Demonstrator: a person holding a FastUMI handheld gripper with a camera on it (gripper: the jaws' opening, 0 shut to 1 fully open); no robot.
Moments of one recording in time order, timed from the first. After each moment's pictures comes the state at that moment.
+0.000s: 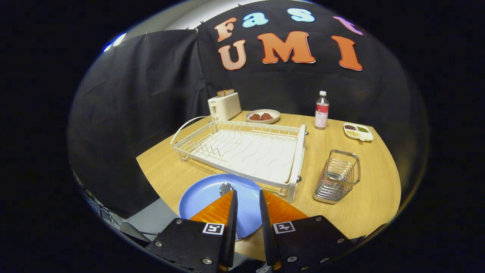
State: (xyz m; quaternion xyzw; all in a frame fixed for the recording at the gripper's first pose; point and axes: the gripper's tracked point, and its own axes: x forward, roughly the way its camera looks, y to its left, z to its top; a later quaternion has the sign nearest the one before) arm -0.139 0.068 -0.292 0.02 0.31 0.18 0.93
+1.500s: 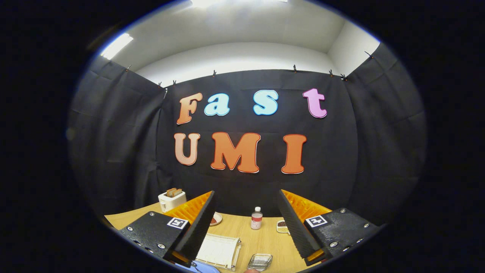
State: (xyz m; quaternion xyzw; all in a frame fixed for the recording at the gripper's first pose) arm -0.033 -0.026 0.021 -0.02 0.02 -0.02 1.00
